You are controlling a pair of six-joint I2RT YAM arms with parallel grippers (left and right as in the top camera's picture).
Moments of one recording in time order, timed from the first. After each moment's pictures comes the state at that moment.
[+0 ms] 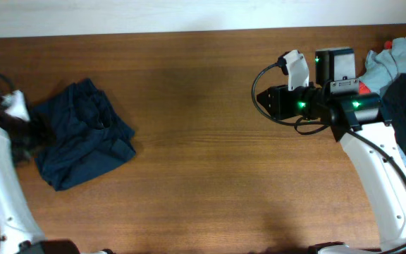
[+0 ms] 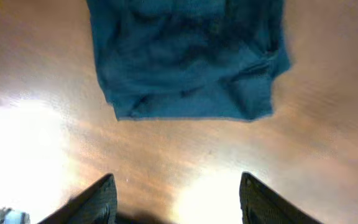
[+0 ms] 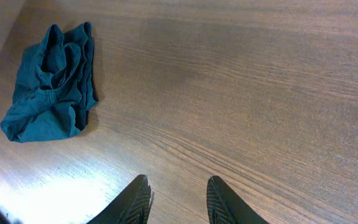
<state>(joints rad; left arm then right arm) 0.42 1.54 1.61 -1.43 0.02 -0.06 0.11 1.45 1.38 -0.82 -0.50 0.03</state>
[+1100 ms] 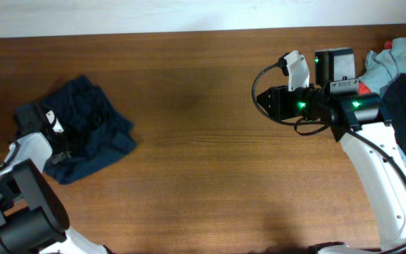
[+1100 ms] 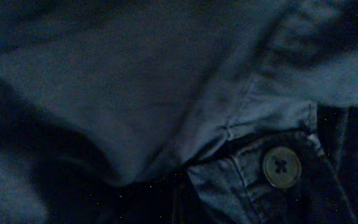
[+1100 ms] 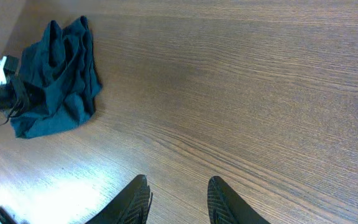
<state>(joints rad) 0.45 1.89 1.07 -0.41 0.18 -0.29 0.11 1.45 1.38 -0.83 -0.50 0.06</state>
